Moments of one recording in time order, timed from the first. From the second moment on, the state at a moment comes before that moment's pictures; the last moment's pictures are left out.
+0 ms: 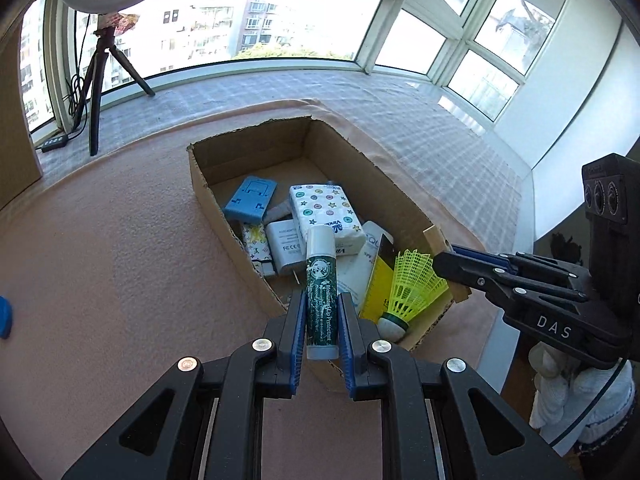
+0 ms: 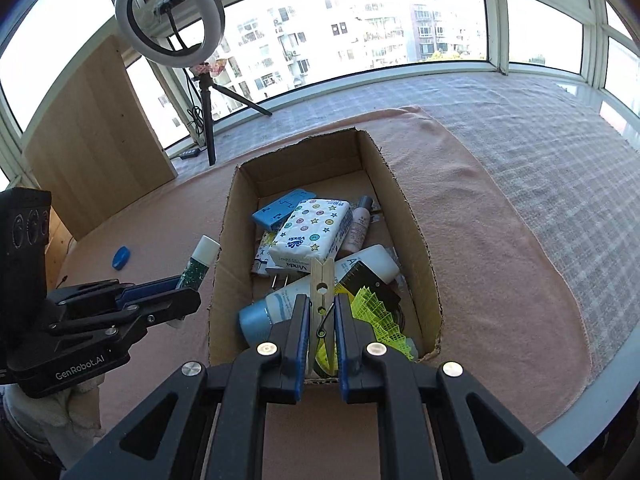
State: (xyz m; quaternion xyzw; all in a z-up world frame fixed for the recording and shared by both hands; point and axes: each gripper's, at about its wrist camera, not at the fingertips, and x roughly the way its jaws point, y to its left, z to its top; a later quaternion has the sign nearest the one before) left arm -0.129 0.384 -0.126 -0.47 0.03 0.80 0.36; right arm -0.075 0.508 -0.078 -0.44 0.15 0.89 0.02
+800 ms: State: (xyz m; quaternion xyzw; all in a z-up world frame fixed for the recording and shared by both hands) left arm -0.146 0.401 -0.121 -0.46 0.07 0.81 0.35; right arm -0.079 0.520 -0.075 -0.42 0.16 0.89 0.03
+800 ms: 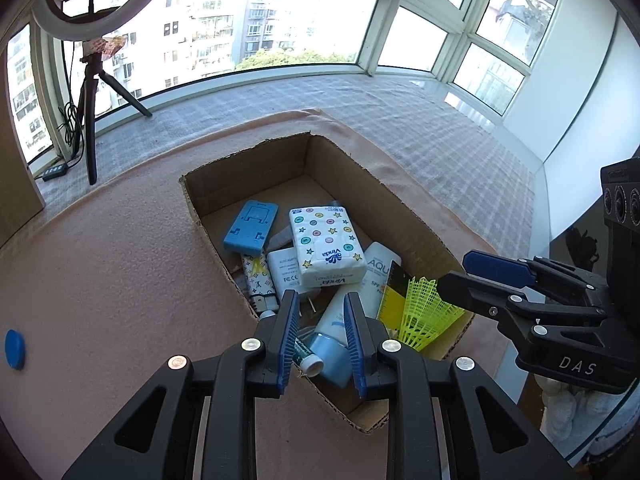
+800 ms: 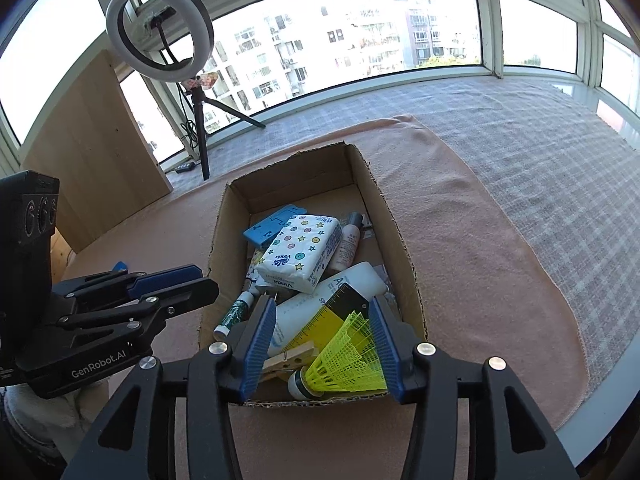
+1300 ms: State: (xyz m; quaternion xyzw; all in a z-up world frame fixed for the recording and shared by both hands) left arm -0.142 0.353 -0.109 -0.44 0.07 0.83 0.32; right arm -0.072 0.499 -0.069 -0.42 0.17 0.89 0.02
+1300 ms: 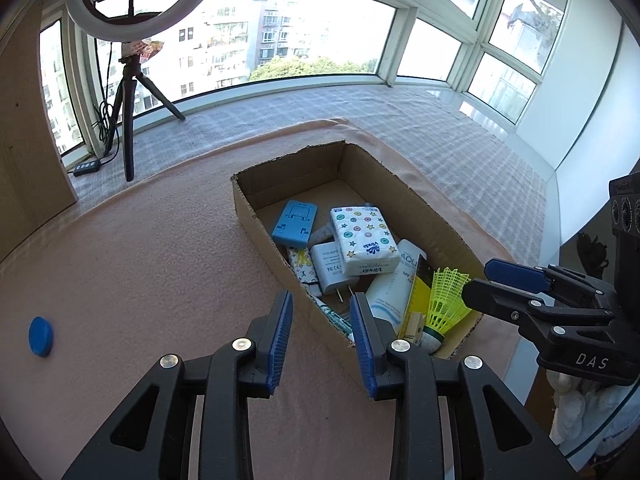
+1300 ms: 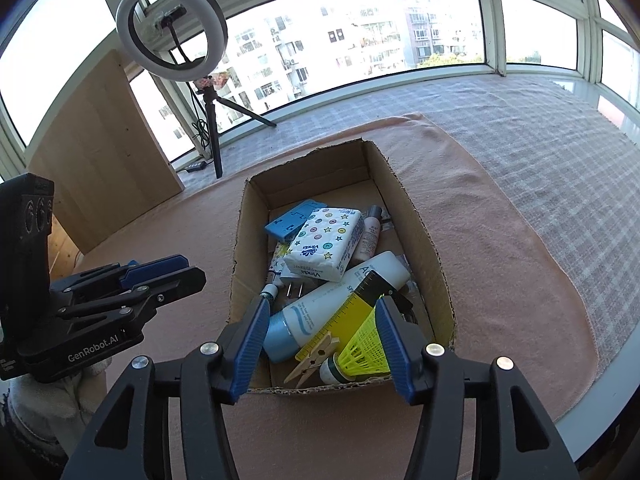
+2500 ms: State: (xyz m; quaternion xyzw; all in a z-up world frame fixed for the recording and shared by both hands) left arm -0.254 0.044 -0.186 -0.54 -0.05 0.84 0.04; right arm -0.068 0.406 -0.073 -0.45 0.16 0.88 -0.01
